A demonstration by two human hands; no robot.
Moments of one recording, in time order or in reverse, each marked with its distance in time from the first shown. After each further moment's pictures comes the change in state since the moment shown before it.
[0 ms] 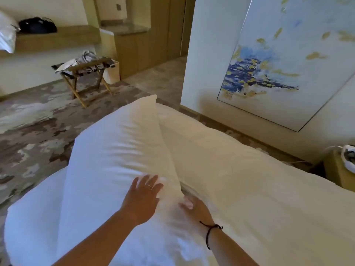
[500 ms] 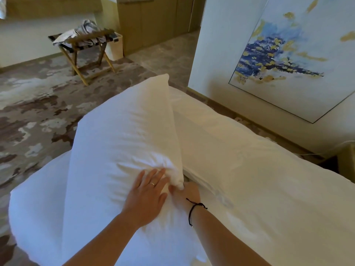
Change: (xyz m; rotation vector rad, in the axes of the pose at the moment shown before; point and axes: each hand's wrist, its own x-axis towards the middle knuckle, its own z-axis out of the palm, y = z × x) left_hand 0.013 -0.044 0.048 -0.092 0.267 0.051; right_hand 0.093 -0.035 0.083 0.014 0.101 0.135
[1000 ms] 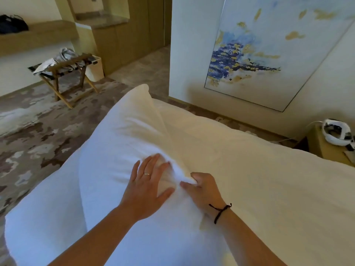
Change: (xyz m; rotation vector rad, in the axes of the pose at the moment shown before) left_hand -0.016 0.088 -0.090 -0.104 0.137 0.103; right_hand -0.129 0.035 -0.142 0.162 0.145 -0.488
